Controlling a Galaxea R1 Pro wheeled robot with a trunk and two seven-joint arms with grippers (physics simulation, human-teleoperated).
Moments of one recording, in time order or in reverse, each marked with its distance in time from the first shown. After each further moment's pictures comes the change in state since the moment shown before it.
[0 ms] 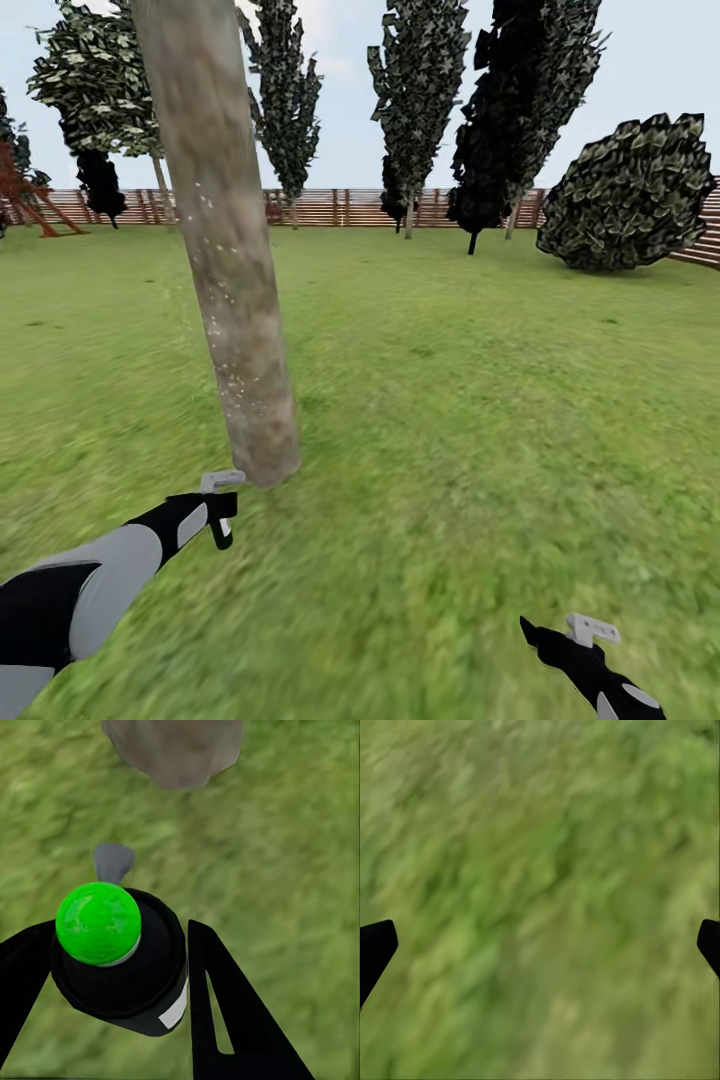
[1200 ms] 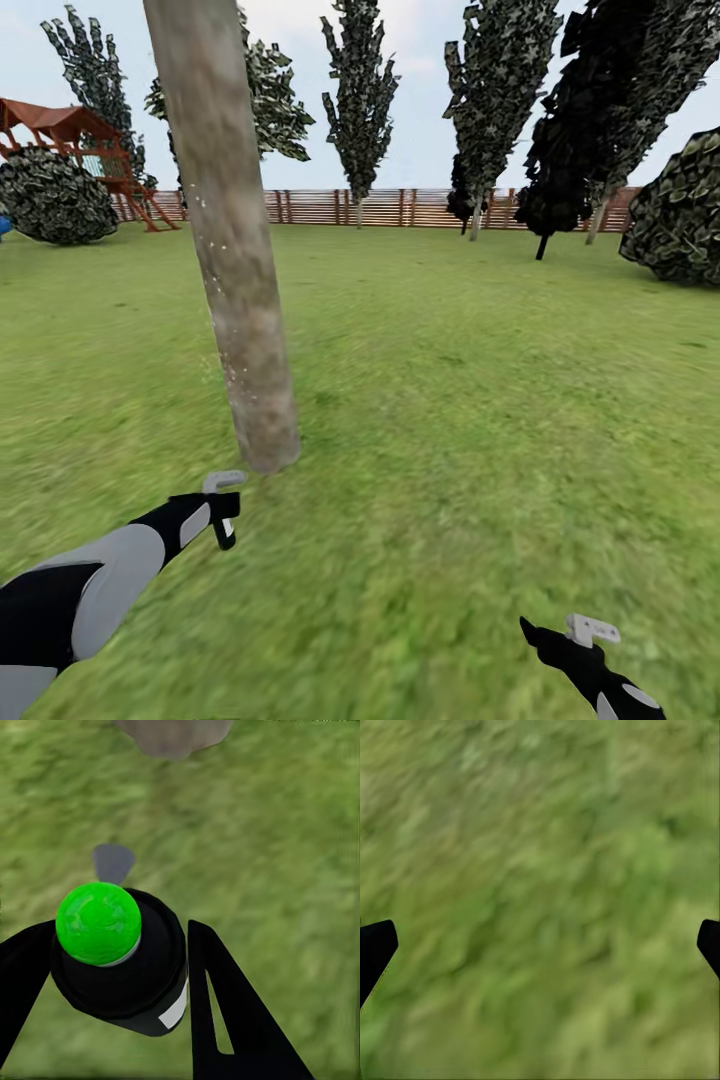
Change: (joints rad) left arm 0.000 -0.008 0.000 0.000 0.002 0.002 0.000; right arm 0.000 0.000 0.000 0.002 0.000 0.000 0.000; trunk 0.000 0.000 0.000
